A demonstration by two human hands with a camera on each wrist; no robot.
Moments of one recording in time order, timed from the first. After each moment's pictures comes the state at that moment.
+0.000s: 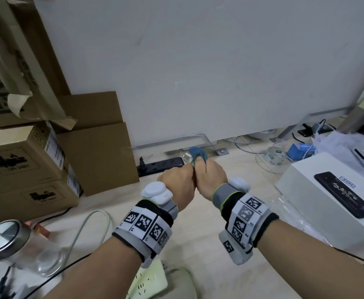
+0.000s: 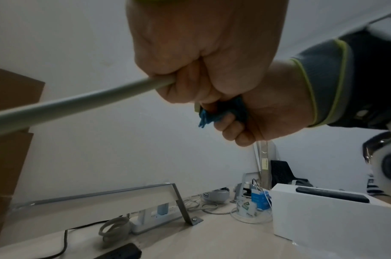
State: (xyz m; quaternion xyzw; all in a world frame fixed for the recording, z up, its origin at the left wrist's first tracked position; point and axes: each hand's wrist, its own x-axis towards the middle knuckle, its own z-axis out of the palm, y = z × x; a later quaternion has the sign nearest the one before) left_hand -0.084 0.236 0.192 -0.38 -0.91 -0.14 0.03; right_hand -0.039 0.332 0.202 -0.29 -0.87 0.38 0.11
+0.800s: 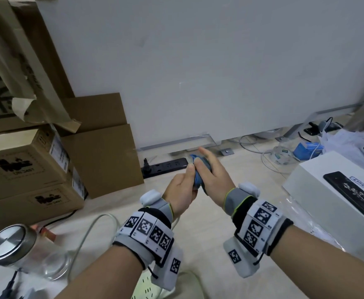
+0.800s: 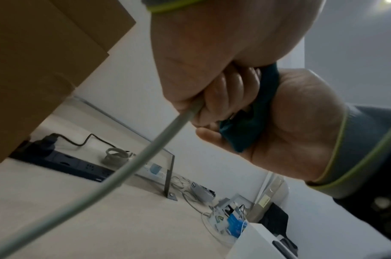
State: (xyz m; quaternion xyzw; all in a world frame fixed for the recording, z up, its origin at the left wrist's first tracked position) left_hand -0.079 0.225 0.189 -0.24 -0.70 -0.61 -0.29; right_hand -0.032 0.333 0.189 -0.16 -0.79 0.57 0.17
